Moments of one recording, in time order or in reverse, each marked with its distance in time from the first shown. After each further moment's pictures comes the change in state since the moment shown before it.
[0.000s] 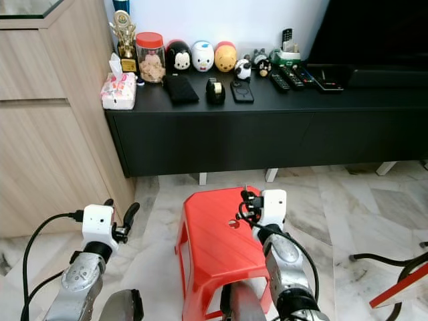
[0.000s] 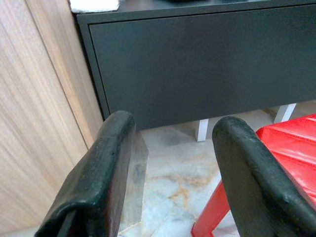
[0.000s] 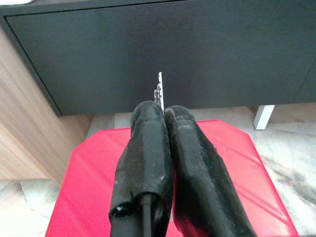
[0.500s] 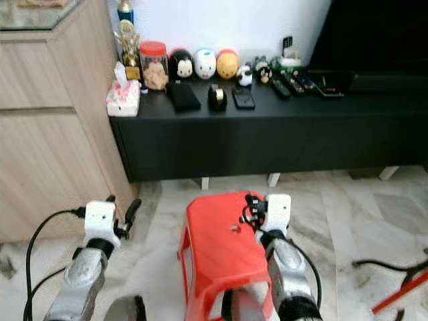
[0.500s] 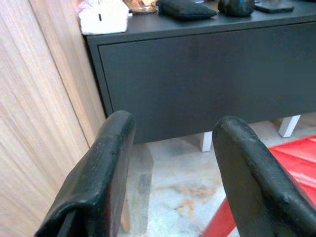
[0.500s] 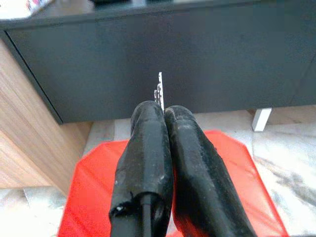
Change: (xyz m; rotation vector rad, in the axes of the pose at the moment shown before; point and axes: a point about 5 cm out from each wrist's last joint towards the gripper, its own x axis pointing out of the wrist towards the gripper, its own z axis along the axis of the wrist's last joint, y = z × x) left arm 0.003 0.003 -0.003 0.005 -0.007 0.003; right arm -0.001 0.000 0.000 0.007 0.011 -0.021
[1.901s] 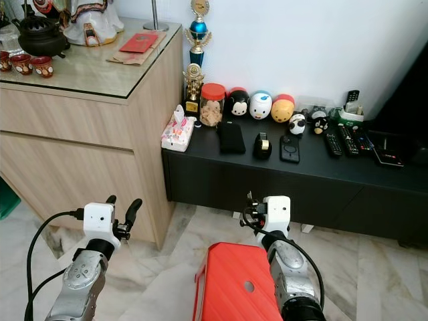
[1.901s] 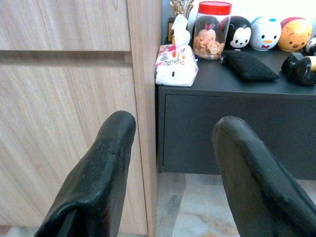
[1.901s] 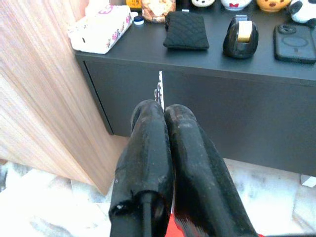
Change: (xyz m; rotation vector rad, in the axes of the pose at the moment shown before) left arm -0.002 -0.003 0.000 -0.045 -0.026 -0.018; right arm -0.003 -0.003 -0.003 -0.020 0.055 0.009
